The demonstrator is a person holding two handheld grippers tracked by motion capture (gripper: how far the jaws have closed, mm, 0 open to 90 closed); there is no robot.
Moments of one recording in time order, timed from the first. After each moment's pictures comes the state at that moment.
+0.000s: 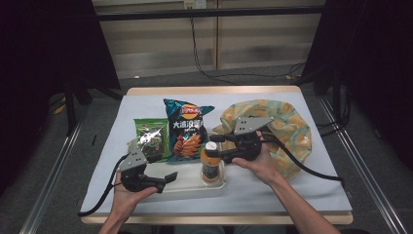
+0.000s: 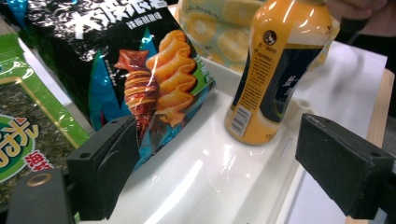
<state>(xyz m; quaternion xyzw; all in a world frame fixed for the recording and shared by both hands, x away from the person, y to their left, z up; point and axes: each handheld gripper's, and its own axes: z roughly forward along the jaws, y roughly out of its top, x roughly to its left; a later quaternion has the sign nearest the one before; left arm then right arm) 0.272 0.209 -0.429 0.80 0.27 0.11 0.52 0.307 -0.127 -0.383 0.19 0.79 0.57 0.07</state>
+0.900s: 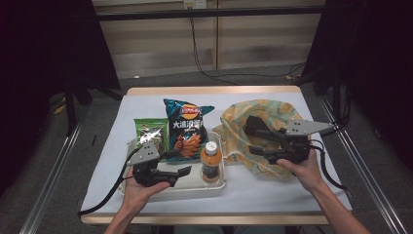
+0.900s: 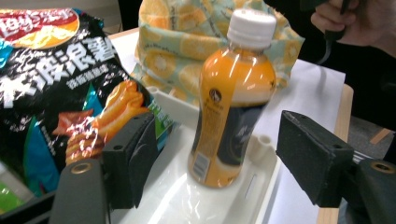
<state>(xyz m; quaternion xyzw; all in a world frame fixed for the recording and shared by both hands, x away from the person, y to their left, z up) 0.274 0.173 -0.401 0.80 0.23 0.09 0.55 0.275 -0.232 -0.375 0.27 0.77 0.57 0.14</state>
